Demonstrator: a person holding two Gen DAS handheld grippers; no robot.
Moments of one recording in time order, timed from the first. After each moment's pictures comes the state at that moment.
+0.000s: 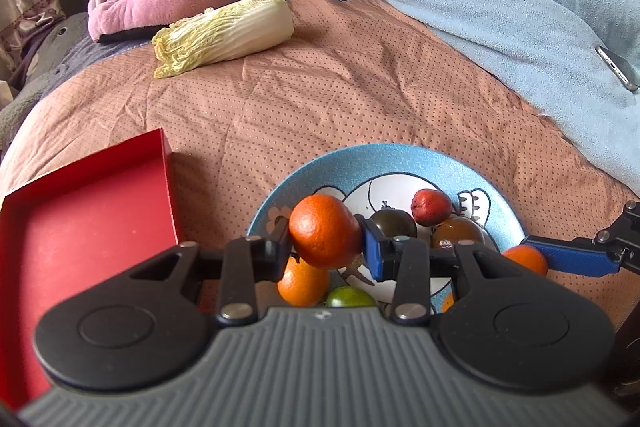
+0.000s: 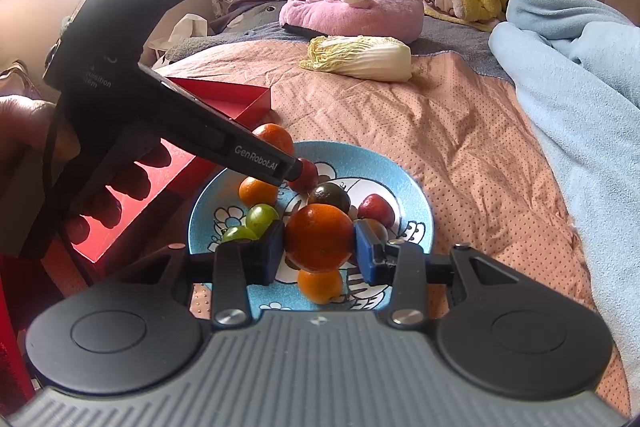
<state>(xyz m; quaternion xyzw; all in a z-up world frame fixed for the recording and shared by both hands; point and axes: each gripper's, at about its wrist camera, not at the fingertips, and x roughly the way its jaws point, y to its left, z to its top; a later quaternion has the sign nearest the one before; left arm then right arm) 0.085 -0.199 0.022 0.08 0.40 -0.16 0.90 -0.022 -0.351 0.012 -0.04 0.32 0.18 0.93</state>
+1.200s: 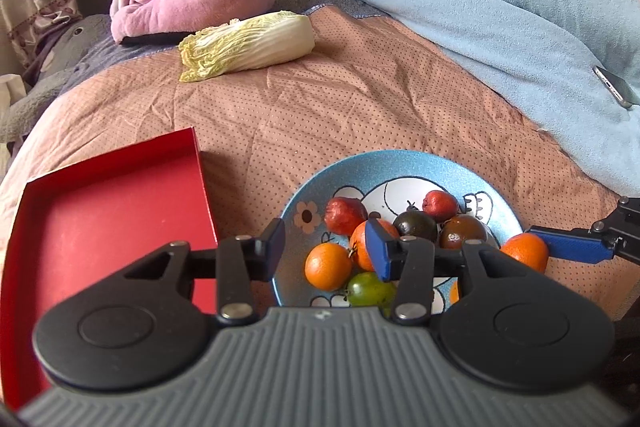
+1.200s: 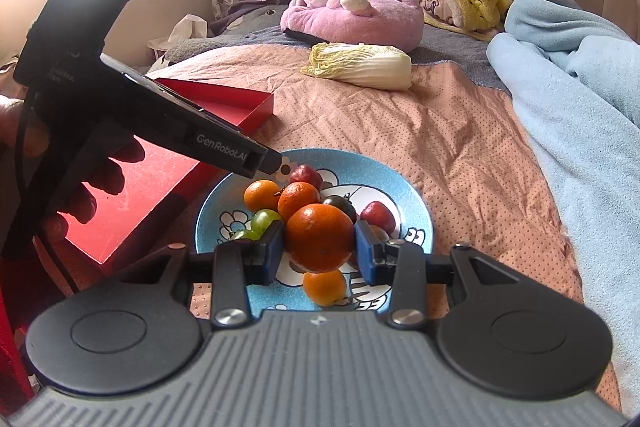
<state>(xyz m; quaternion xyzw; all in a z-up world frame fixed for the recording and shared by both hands) 0.066 -0.170 0.035 0.06 0.38 -0.15 0.91 -0.028 -0.343 0.017 -0.05 0.32 0.18 0.93</state>
